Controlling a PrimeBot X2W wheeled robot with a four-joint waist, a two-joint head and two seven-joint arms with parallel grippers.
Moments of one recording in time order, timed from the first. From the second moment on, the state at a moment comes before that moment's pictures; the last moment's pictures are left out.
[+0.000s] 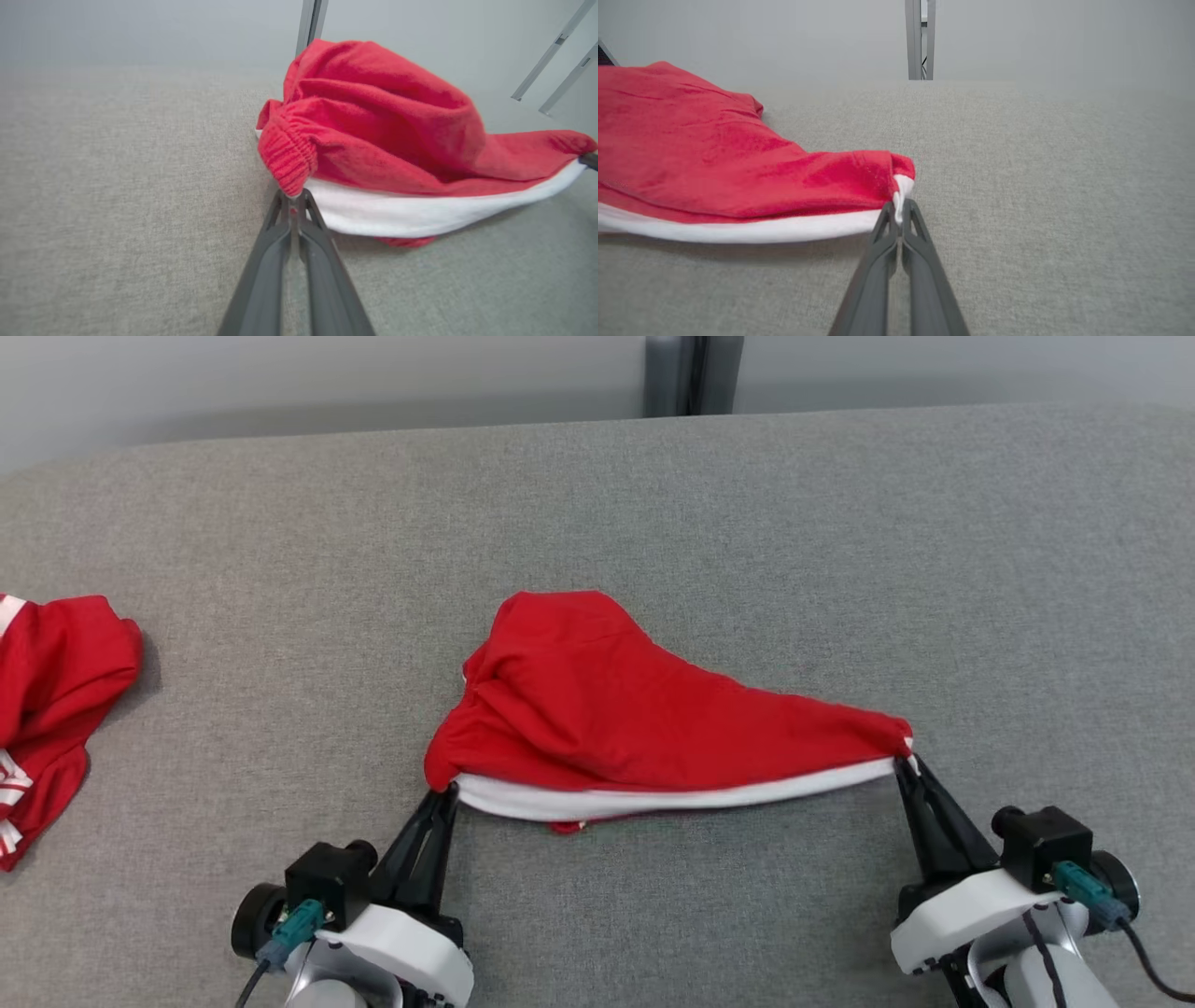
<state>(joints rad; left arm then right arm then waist) -0.15 0.05 -0.24 0.43 -0.24 -0.09 -0.26 -0.20 -0.08 0.14 0.45 0.15 0.13 -0.26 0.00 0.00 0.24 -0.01</state>
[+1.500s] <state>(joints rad) -1.37 0.30 -0.29 0.63 -0.13 -0.11 -0.27 -1.46 -0.19 0.06 0.56 0.05 0.14 -0.26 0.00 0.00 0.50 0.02</state>
